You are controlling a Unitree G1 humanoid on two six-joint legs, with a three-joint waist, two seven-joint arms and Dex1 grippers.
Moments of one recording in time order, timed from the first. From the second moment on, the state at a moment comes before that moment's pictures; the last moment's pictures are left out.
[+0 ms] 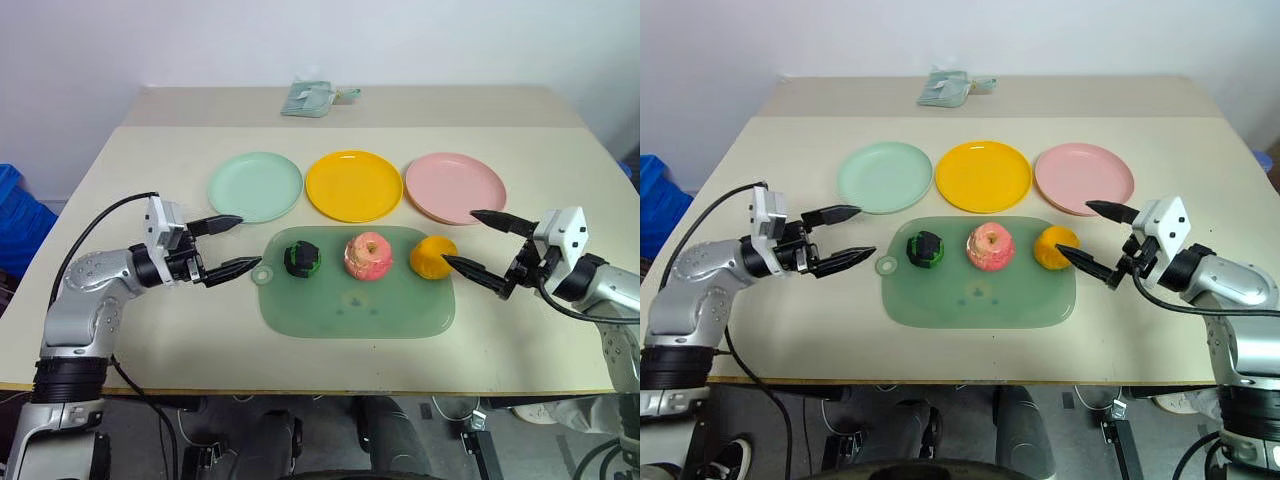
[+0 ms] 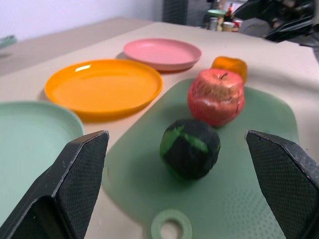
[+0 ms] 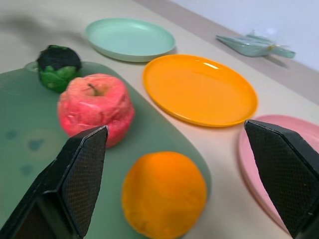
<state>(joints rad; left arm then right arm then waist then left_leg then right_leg) -0.33 0.66 0.15 0.03 -0.55 0.24 -1.18 -0.14 -0.77 -0.30 -0.12 0.47 0.17 1.00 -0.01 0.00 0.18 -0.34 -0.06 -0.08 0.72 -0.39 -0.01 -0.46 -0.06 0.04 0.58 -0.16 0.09</state>
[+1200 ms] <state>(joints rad) -0.48 0.48 -0.04 0.21 -0.39 0.15 -1.16 -0.67 -0.69 0.12 -0.39 0.49 0.69 0.81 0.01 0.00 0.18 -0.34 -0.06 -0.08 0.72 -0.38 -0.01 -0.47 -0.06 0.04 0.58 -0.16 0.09</state>
